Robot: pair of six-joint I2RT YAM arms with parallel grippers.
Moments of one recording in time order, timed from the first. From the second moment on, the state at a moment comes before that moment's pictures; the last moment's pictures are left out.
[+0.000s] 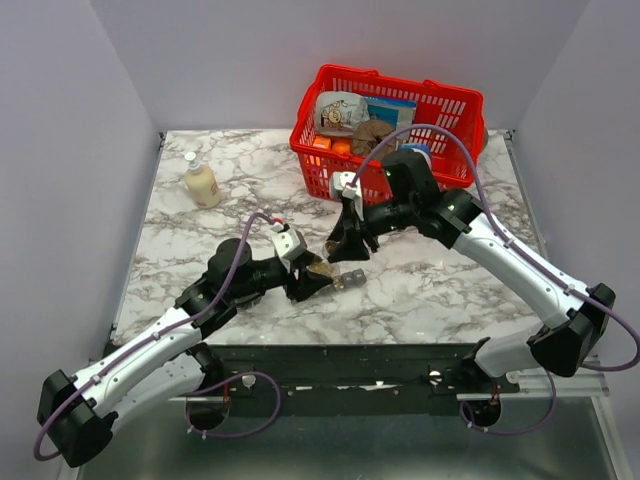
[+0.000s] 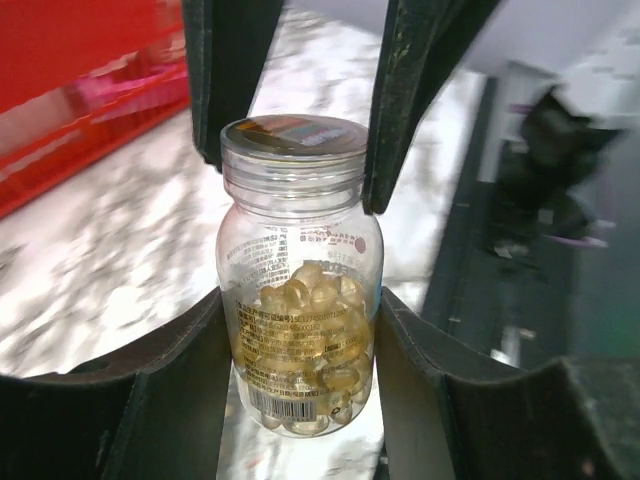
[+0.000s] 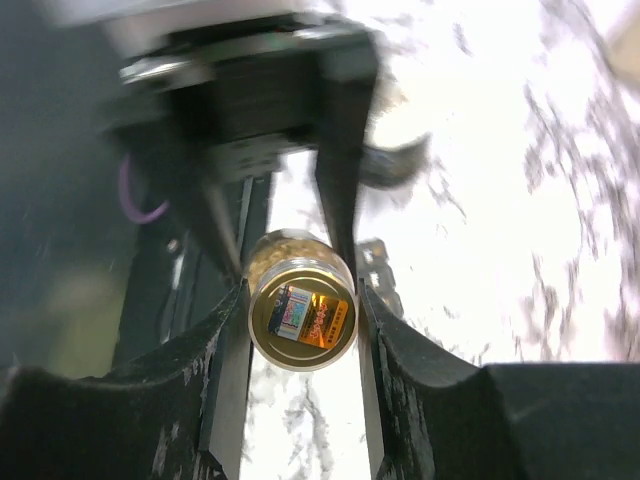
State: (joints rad) left arm -0.73 0.79 0.58 0.11 0.50 -0.11; right arm 0.75 1.41 1.45 -0.70 -0.84 -0.42
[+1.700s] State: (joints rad) left arm -0.67 0.91 0.70 0.05 1.02 -0.11; right arm 0.76 1.44 1.59 -1.08 -1.14 -0.95
